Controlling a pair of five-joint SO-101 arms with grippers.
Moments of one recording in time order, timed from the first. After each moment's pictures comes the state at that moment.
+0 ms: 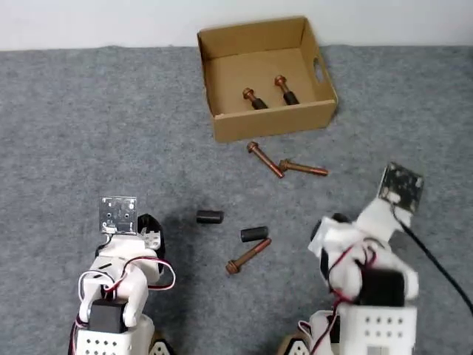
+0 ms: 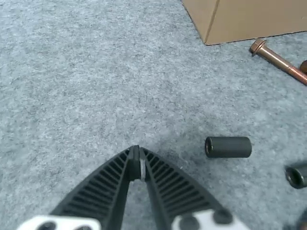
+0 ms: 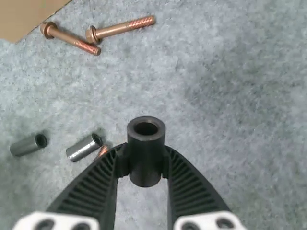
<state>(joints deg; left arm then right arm) 0.9 -102.4 96.9 56.7 11.4 -1.5 -74.1 56.7 82.4 -24.5</state>
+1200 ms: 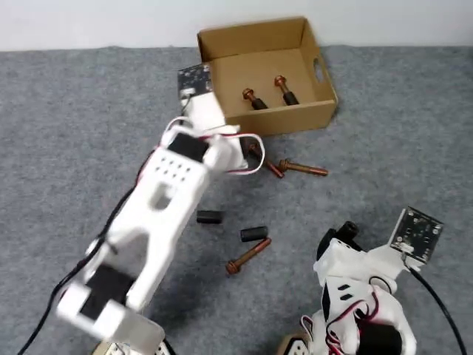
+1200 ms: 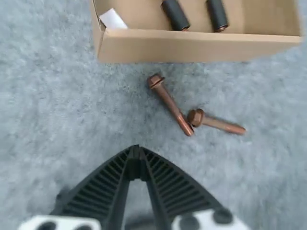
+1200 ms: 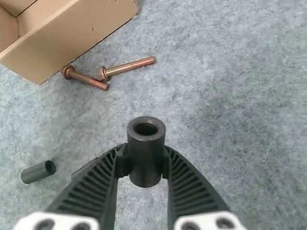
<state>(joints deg) 21.6 8.2 2.3 63.6 44.0 2.4 -100.1 64.8 85.6 -24.3</state>
